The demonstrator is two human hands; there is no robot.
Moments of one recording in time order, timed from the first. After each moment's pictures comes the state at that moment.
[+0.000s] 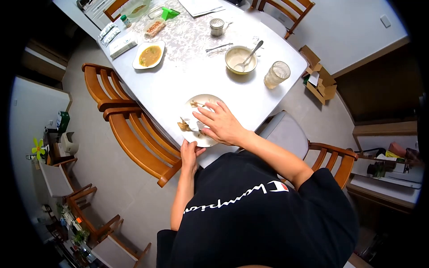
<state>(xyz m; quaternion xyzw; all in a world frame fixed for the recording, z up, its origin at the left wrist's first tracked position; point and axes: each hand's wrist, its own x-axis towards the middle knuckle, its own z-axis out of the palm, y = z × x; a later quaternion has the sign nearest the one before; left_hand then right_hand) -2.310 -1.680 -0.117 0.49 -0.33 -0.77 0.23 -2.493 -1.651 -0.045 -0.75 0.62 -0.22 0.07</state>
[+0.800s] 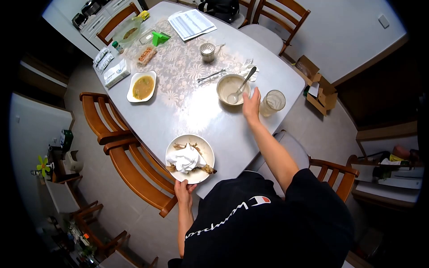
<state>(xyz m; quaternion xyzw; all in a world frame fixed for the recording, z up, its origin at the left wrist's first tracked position) -2.301 -1.677 -0.129 0.56 -0.27 -0.73 0.29 -2.675 -1.723 -0.150 -0.16 0.86 -0.49 0.04</state>
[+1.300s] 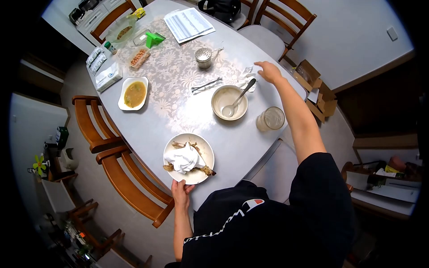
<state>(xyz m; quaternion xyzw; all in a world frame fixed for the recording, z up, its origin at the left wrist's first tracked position) -2.357 -1.703 -0.131 0.57 -0.26 -0.73 0.28 -2.899 -1.782 -0.125 -0.49 0.85 -0.08 0.13</state>
